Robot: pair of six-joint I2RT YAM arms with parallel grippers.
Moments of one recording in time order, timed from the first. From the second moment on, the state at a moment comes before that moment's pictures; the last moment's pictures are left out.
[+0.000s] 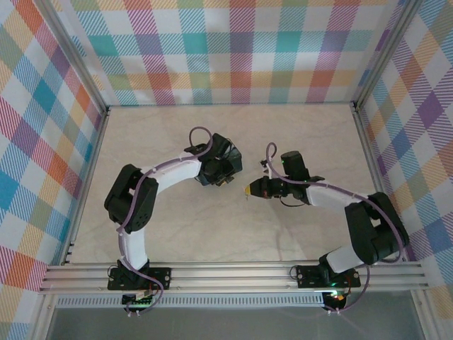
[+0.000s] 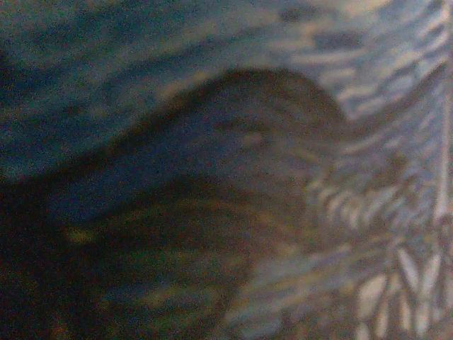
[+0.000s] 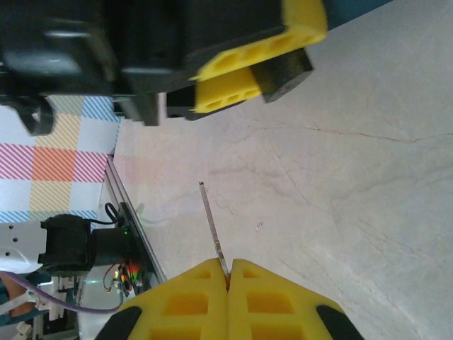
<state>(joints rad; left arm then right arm) -0.62 1.89 1.34 -0.53 0.17 -1.20 0.42 1.49 0.70 0.01 -0.85 0.52</state>
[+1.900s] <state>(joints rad) -0.51 1.75 1.18 -0.34 0.46 -1.26 0.48 1.66 0.78 0.25 -0.87 0.68</state>
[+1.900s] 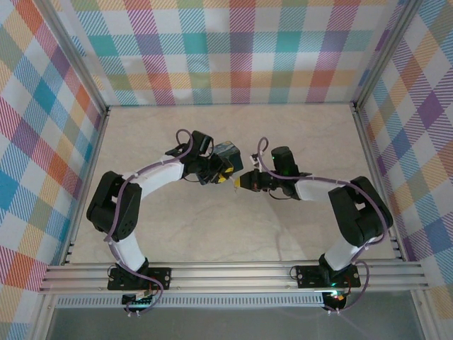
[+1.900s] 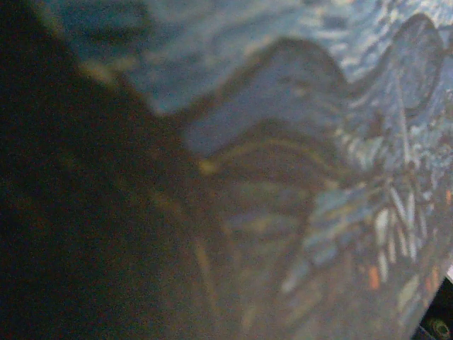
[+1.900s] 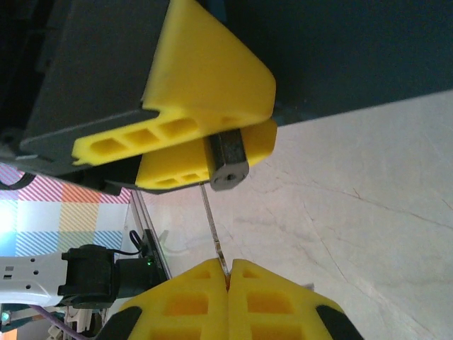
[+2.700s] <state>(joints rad) -0.49 1.70 1.15 -0.34 0.46 -1.26 0.48 1.66 0.77 0.26 -0.86 0.68</state>
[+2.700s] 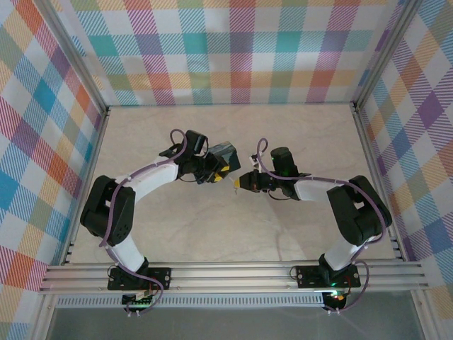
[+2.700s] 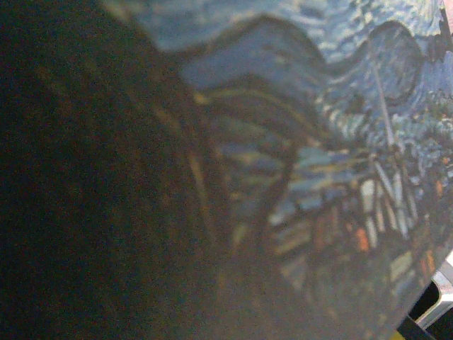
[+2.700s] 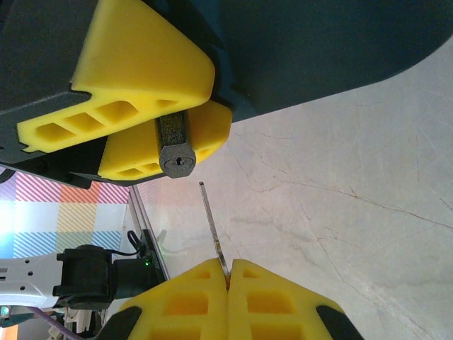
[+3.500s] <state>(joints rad) -0.49 1.68 1.14 -0.34 0.47 -1.26 0.49 1.69 0.82 0.27 -0.87 0.72</state>
